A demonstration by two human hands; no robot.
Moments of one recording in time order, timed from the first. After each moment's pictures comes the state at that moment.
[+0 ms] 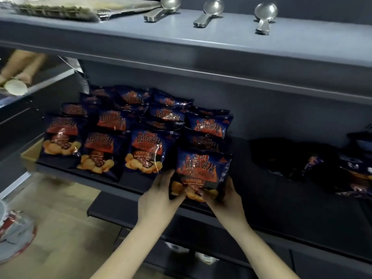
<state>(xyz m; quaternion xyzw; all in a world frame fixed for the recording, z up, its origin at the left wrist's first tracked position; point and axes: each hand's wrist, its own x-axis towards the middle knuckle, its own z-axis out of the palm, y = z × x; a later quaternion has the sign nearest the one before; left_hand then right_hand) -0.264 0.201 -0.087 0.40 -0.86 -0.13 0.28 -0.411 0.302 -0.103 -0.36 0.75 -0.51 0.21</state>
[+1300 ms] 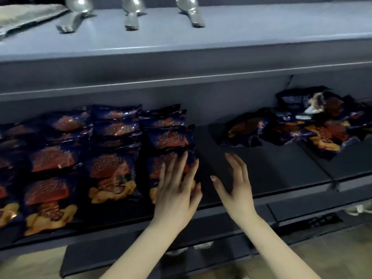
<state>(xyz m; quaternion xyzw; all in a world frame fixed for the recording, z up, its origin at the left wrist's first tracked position) -0.299 0.188 -0.071 0.06 -0.96 -0.10 0.27 -0.397 0.326 -0.094 -0.32 0.78 -0.52 -0.12</state>
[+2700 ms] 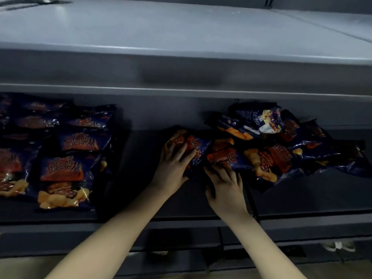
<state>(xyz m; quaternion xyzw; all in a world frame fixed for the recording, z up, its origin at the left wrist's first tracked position) -0.533 0.319 -0.098 0.10 -0.99 -0.02 0.07 -0.585 0.498 -0.103 -0.37 0.91 -0.17 -0.03</state>
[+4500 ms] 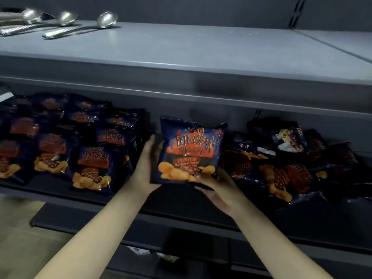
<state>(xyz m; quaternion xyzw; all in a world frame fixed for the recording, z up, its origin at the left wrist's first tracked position) -0.471 0.312 -0.025 0.24 -0.45 -0.83 0.22 -0.580 0.469 -0.040 -0.29 0.46 -0.68 0.50</state>
